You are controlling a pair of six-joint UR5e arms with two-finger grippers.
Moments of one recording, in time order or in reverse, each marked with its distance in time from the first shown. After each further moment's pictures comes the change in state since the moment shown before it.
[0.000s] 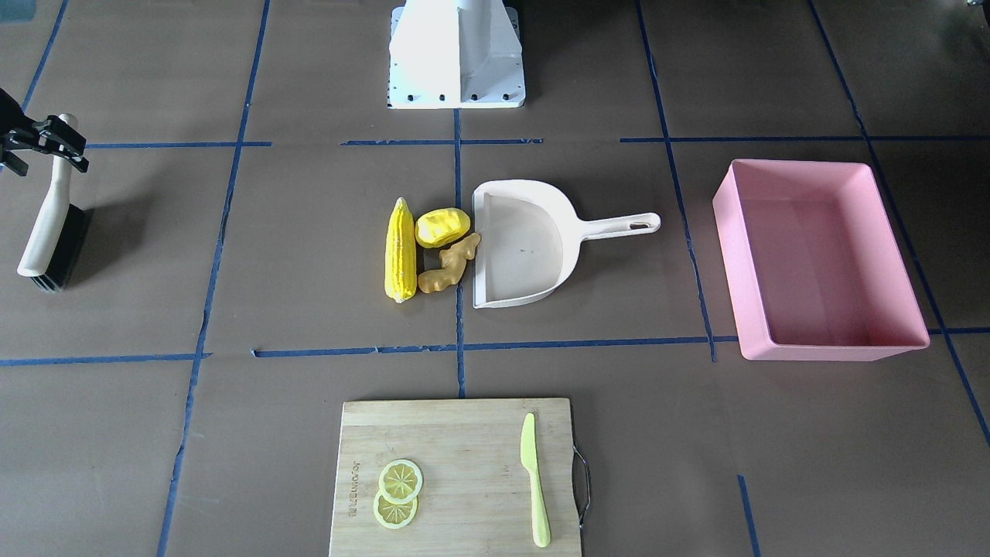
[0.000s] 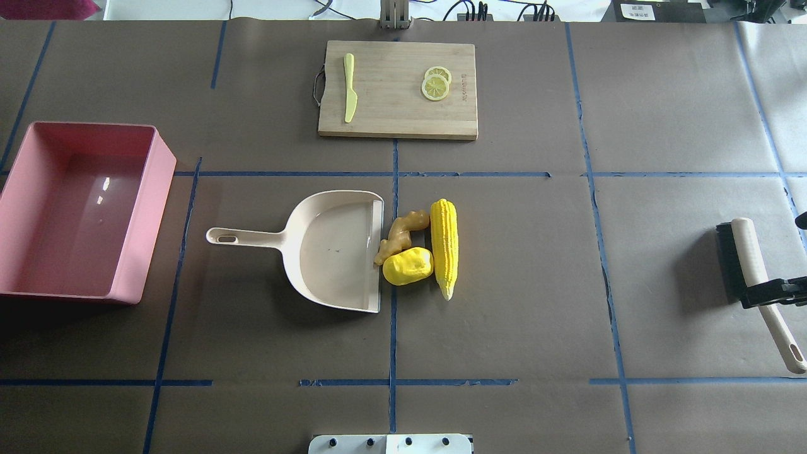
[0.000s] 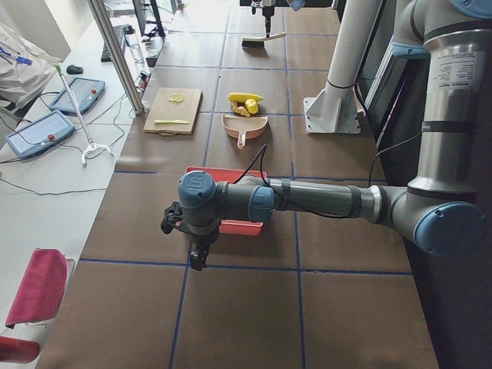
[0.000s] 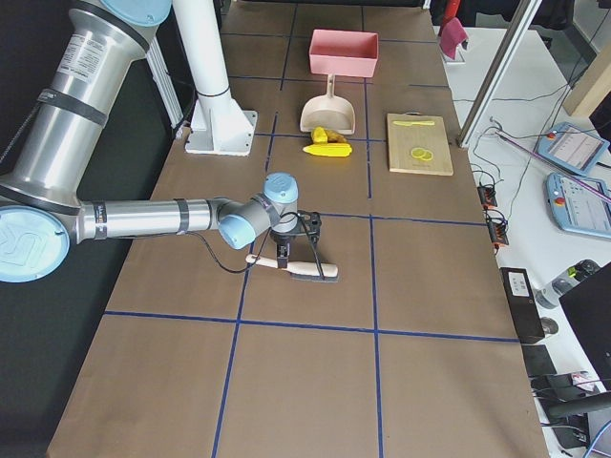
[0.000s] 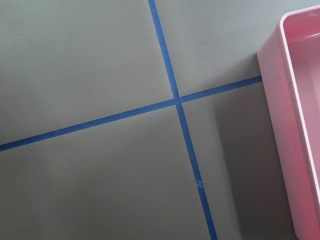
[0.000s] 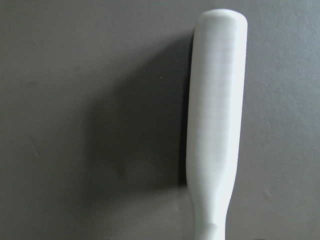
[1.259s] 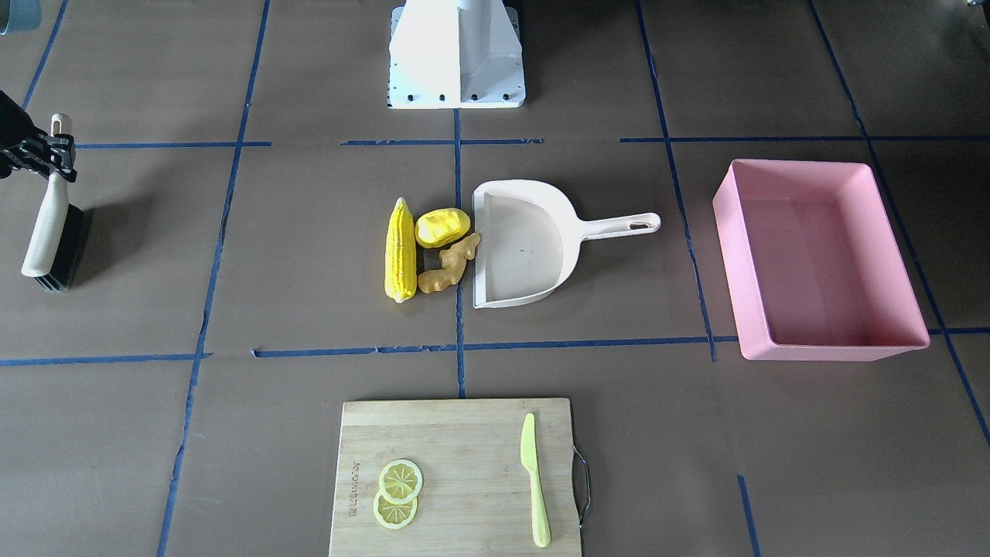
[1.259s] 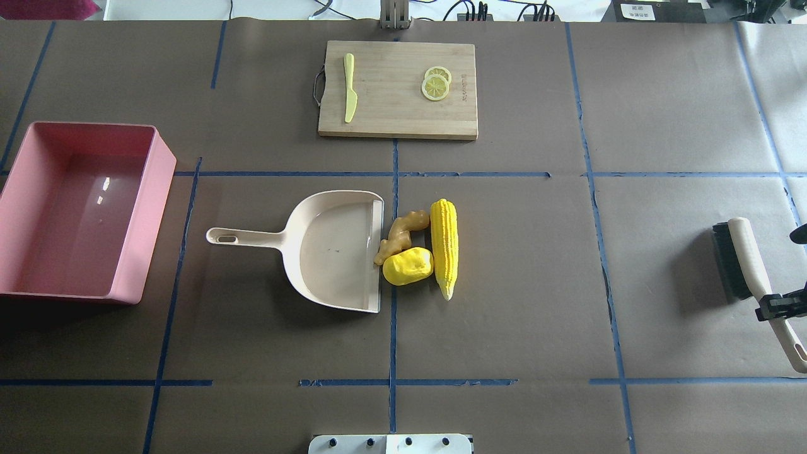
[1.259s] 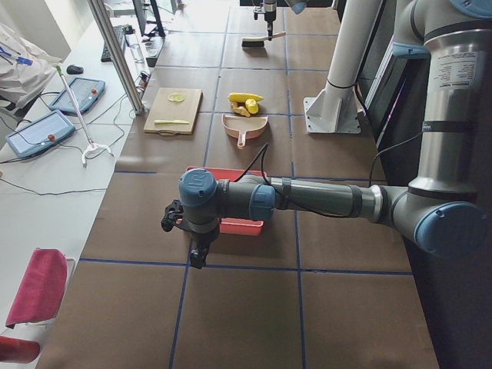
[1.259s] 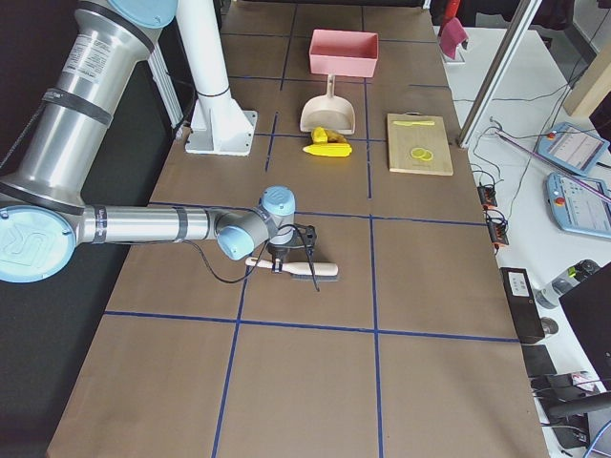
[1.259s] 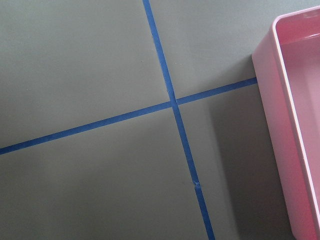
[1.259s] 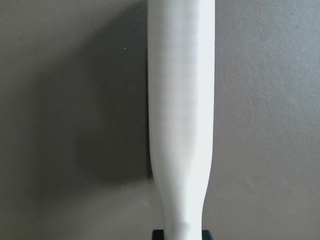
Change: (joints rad) left arm -0.001 0.003 -0.010 0.000 -0.002 0.001; right arm -0.029 -0.006 -0.052 0.015 -0.018 0.005
